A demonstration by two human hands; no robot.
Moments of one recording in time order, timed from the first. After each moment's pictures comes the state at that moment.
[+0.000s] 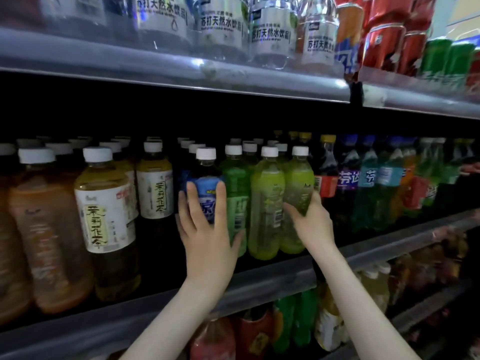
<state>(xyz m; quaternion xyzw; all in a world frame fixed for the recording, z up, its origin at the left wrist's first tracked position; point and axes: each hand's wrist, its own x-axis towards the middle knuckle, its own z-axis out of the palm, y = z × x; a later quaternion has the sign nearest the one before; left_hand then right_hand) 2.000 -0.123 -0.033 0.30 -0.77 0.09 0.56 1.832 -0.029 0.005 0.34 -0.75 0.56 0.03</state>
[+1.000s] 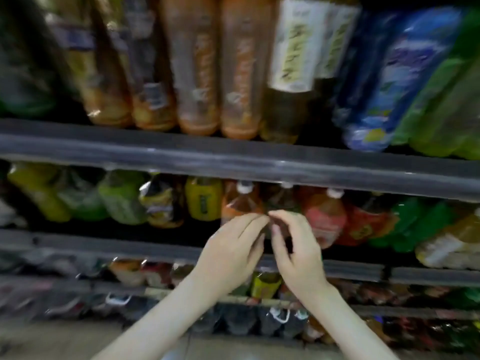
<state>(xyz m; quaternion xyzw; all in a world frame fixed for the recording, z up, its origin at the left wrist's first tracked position) 2.236 -0.076 -0.199 0.27 -0.87 -0.04 0.41 2.096 -0.023 -0.186 0.68 -0.53 0.50 0.02</state>
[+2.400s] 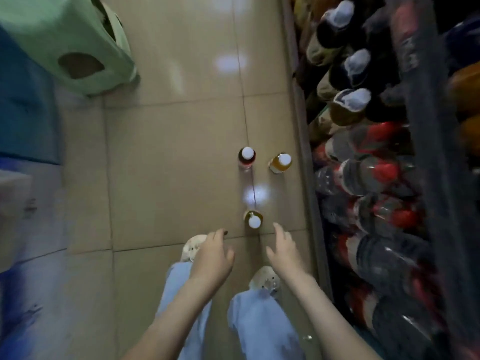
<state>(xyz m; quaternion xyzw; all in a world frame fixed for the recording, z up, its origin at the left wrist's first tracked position) 3.055 -0.071 -0.778 0.89 -0.07 -0.42 0.19 2.984 -0.230 -0.803 0.80 -0.34 -0.36 -0.33</state>
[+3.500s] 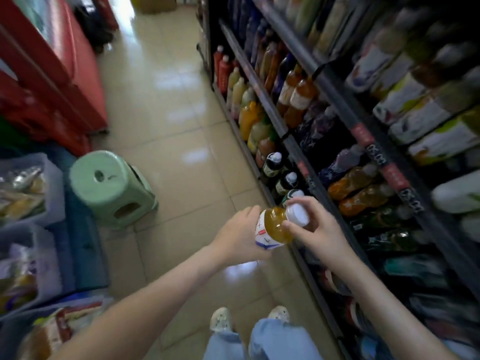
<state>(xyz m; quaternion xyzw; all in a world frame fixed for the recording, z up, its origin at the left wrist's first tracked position) 3.269 -0.082 -0.363 0.79 -0.46 -0.29 0.28 3.137 -0.211 -0.316 0.80 -0.29 0.10 -0.52</state>
